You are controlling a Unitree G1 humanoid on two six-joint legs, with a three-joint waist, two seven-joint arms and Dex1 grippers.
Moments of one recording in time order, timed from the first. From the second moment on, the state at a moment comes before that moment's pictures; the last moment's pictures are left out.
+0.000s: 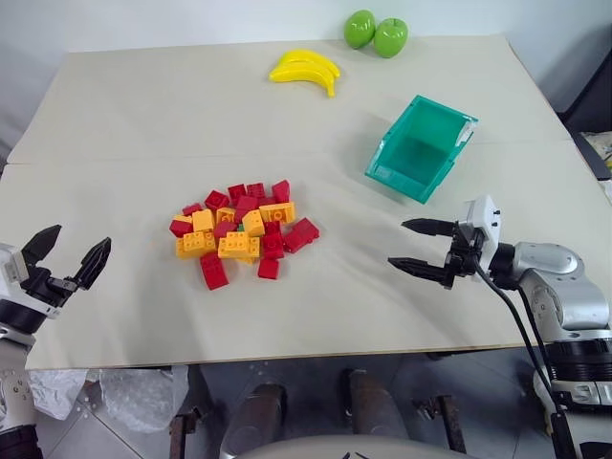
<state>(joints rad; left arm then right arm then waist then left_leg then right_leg) 0.08 0.63 0.66 0.05 -0.54 0.08 -0.68 -0.33 -0.69 -0.08 0.07 0.44 0.30 1.17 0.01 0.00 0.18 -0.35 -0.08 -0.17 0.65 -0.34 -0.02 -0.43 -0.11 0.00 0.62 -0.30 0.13</state>
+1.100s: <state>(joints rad) 0.07 0.67 0.61 0.06 -0.68 0.04 -1.18 -0.54 -0.56 0.19 -0.39 0.46 0.75 0.86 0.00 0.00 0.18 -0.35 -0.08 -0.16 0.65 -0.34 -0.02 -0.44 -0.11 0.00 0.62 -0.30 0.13</state>
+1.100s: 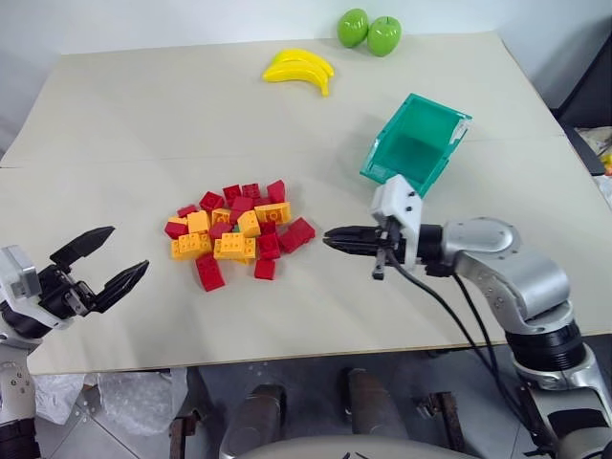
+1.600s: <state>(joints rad) 0.10 0.75 0.58 0.18 -0.68 -0.04 -1.49 -0.82 -0.13 0.49 -0.29 0.41 0.99 0.65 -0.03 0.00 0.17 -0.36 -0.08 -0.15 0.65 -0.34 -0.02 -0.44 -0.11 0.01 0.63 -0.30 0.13</state>
